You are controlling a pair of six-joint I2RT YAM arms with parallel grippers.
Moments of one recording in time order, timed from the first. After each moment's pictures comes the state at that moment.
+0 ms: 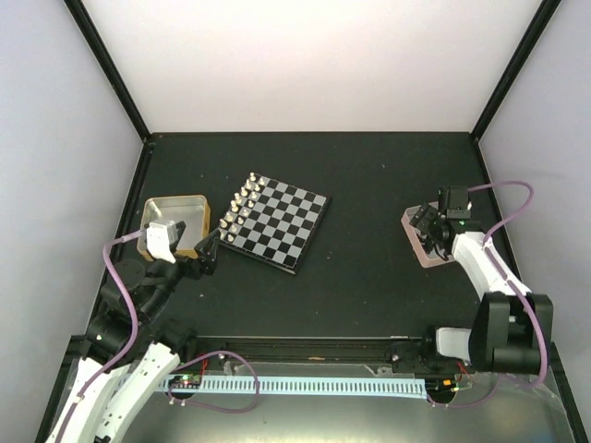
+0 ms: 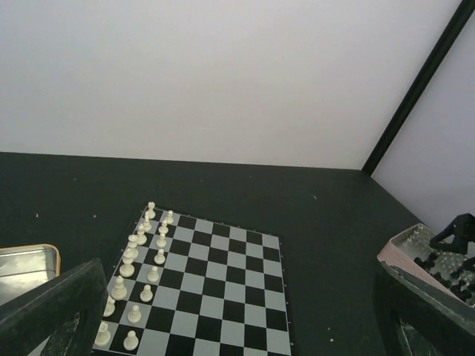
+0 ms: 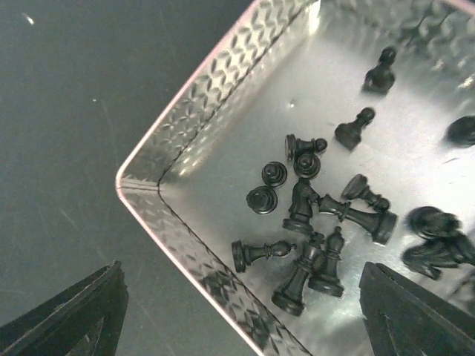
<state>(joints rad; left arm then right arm) -0.42 0.26 0.71 -0.54 -0.04 -0.31 0.00 1.24 0.78 -0.47 0.12 0.58</state>
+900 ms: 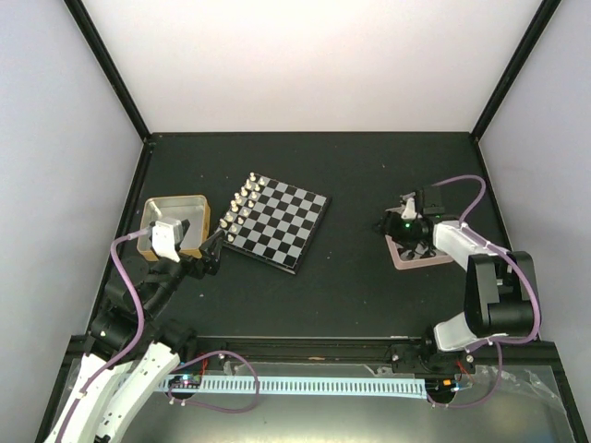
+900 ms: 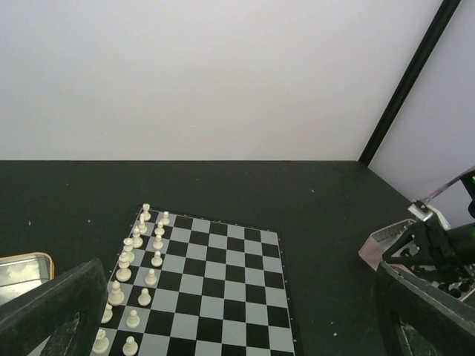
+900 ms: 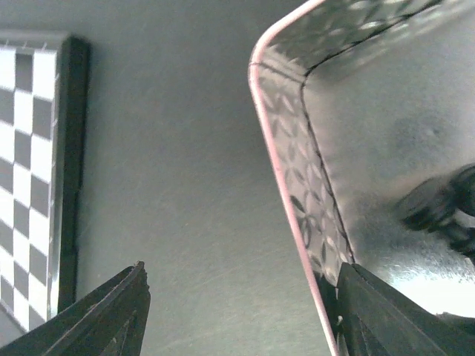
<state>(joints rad) -0.42 0.28 0.68 -0.50 -0.01 -0.26 0.06 1.50 0.78 -0.33 -0.41 0.47</state>
